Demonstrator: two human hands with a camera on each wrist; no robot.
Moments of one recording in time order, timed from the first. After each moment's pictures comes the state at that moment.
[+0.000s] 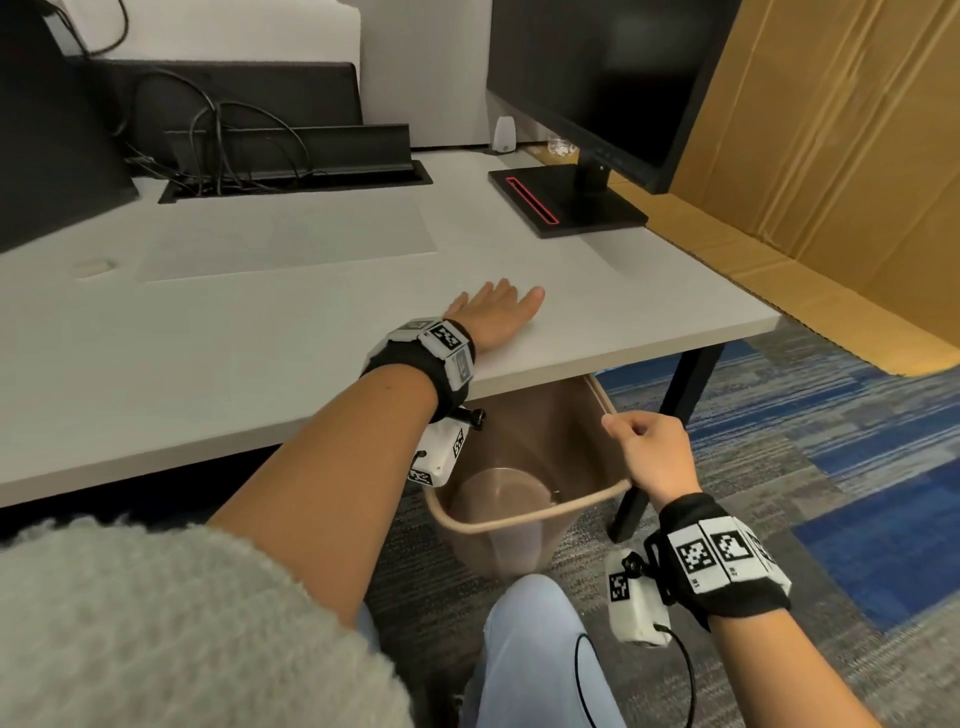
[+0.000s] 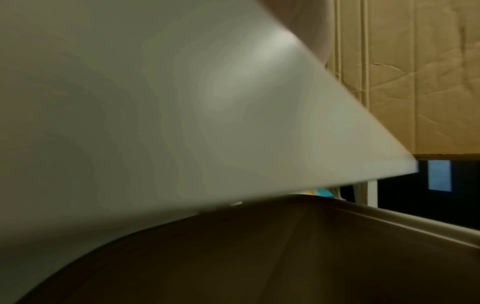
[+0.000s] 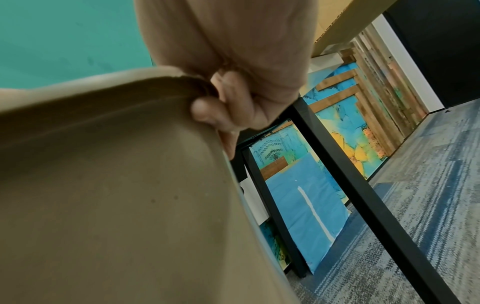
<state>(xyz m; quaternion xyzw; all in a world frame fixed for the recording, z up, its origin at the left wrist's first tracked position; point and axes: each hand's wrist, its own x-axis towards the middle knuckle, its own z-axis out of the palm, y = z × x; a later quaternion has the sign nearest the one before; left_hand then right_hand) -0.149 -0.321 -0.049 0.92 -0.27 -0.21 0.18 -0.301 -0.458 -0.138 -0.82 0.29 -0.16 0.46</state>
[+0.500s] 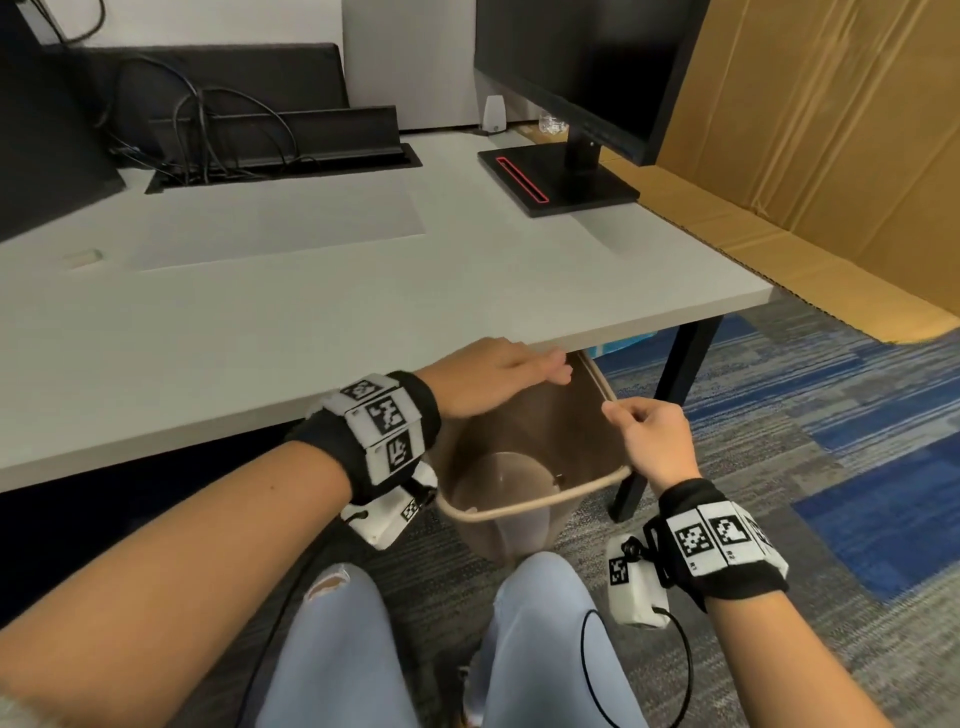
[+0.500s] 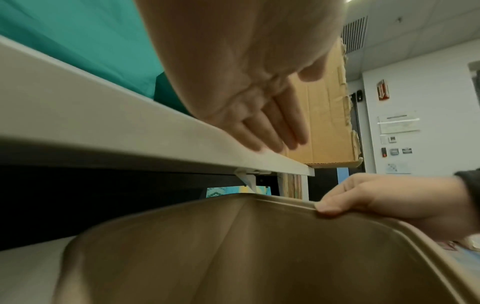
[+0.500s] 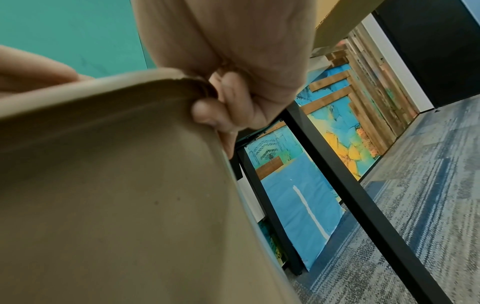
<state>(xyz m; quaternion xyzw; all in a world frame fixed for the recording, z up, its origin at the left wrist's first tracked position) -0.220 -0.284 -0.060 0.80 -0.42 -0.27 0.33 -0.311 -0.463 -0.146 -0.81 0.29 -0.16 0.47</state>
